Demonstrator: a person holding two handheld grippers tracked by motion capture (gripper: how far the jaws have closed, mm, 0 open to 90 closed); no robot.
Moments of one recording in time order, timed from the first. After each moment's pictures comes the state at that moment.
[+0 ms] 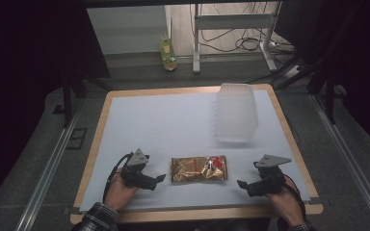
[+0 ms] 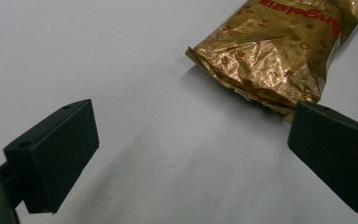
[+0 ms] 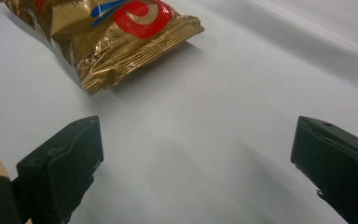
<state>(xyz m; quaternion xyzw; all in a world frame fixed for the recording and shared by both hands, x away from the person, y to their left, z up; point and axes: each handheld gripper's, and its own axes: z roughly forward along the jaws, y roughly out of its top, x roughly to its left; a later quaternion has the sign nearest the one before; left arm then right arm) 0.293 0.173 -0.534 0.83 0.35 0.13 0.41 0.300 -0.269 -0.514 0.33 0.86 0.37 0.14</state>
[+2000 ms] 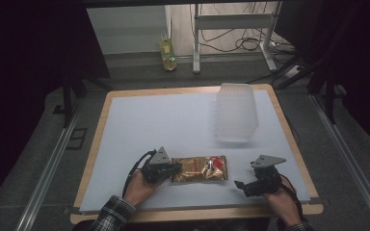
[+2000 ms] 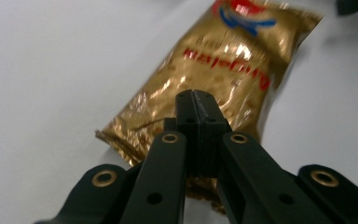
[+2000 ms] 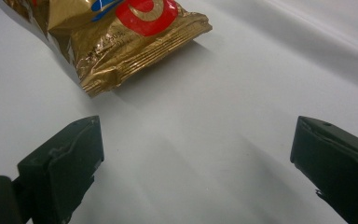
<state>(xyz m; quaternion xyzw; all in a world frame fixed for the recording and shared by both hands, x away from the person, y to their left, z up) 0.306 0.114 -0.530 0.86 0.28 0.10 0.42 0.301 -0.259 -0.517 0.33 0.86 0.36 0.14</state>
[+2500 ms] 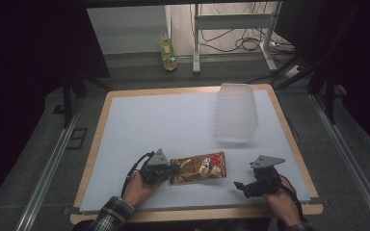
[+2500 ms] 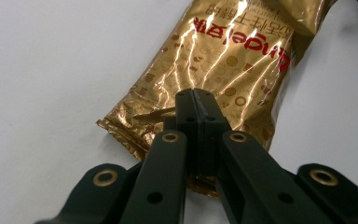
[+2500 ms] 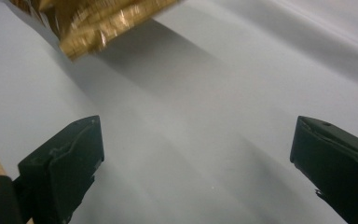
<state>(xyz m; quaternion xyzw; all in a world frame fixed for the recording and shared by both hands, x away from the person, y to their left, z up) 0.304 0.124 -0.537 0.85 0.29 0.09 0.43 0.299 -0.257 -0.515 0.32 0.87 0.36 0.14</state>
